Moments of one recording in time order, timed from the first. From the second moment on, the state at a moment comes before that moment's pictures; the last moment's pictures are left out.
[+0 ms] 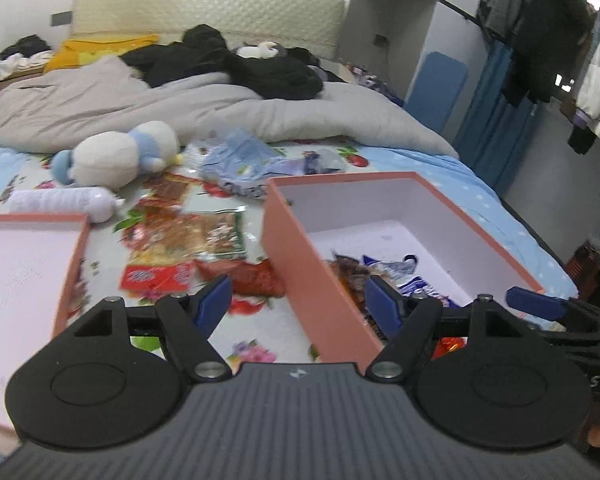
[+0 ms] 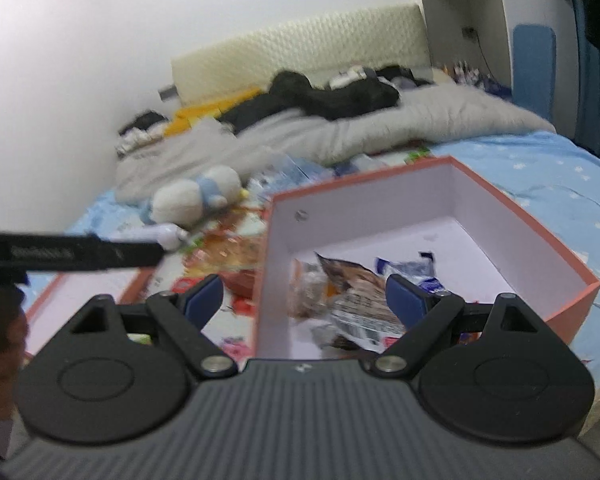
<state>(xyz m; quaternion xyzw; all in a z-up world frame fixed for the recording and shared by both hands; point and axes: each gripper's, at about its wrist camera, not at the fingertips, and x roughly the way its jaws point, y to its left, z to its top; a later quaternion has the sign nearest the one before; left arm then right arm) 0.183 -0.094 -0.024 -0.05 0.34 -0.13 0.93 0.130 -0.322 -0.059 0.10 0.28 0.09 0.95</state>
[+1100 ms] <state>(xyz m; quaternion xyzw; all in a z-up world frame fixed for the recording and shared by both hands) 0.226 0.047 -0.086 -0.08 0.36 -0.05 0.93 0.155 -0.138 -0.129 -0.11 0.24 0.15 0.95</state>
